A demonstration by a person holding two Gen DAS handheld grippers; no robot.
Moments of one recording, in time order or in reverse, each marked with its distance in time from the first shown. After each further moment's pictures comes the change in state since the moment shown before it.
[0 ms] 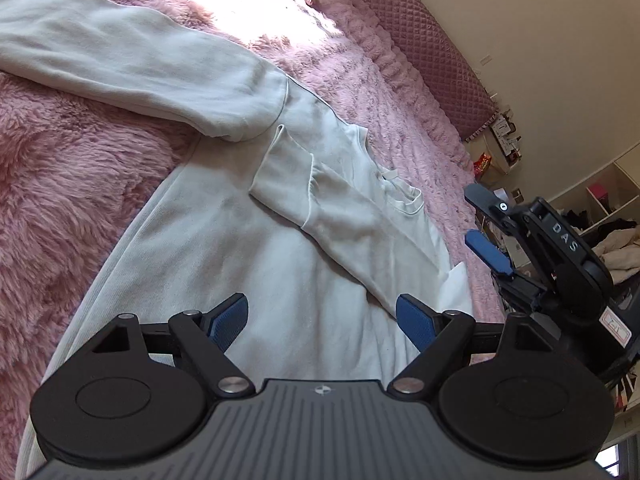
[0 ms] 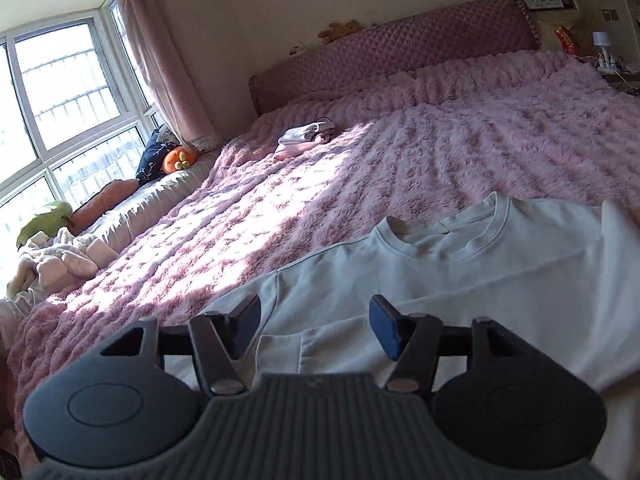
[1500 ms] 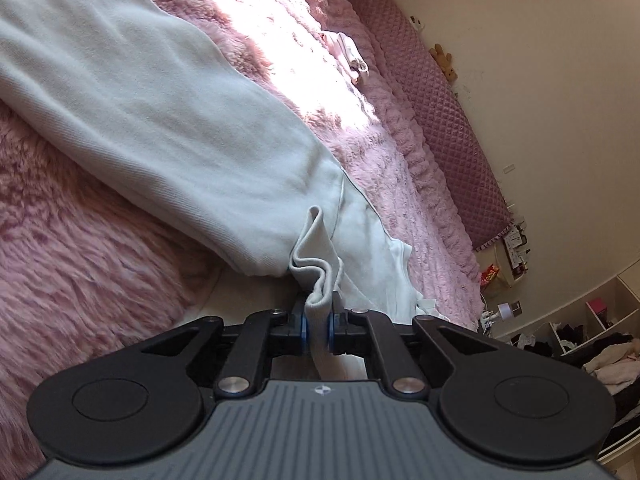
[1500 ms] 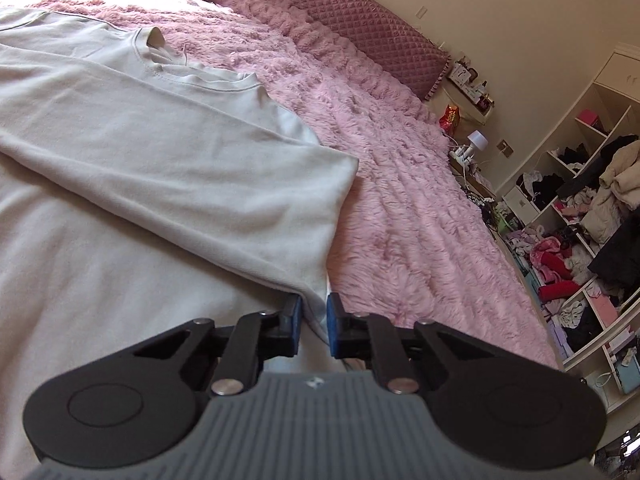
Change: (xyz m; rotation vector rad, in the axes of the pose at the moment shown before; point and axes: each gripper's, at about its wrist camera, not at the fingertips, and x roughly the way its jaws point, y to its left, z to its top) left arm 0.044 0.048 0.042 -0.199 -0.251 -0.011; right arm 0.002 -0.140 -0.062 -0.652 0.245 -0.704
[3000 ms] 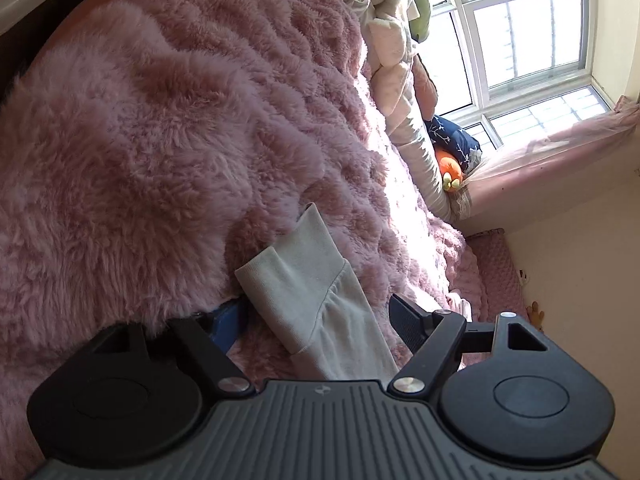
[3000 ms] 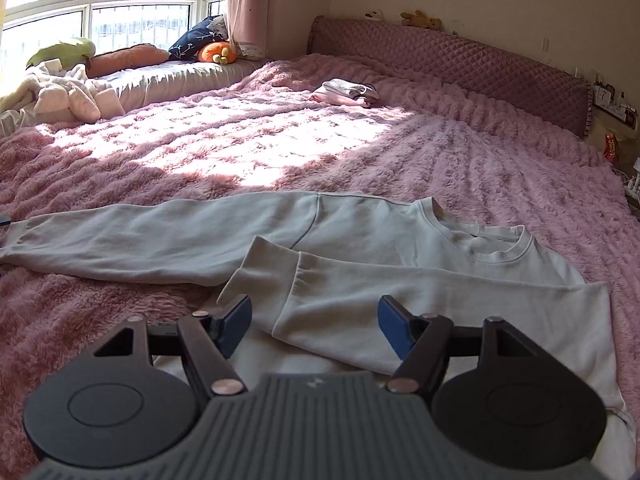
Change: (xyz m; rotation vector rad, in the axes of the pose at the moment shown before) left arm -0.218 0.166 0.126 -0.383 -0.609 0.222; right arm -0.164 0.146 0.130 0.173 -0.226 0.610
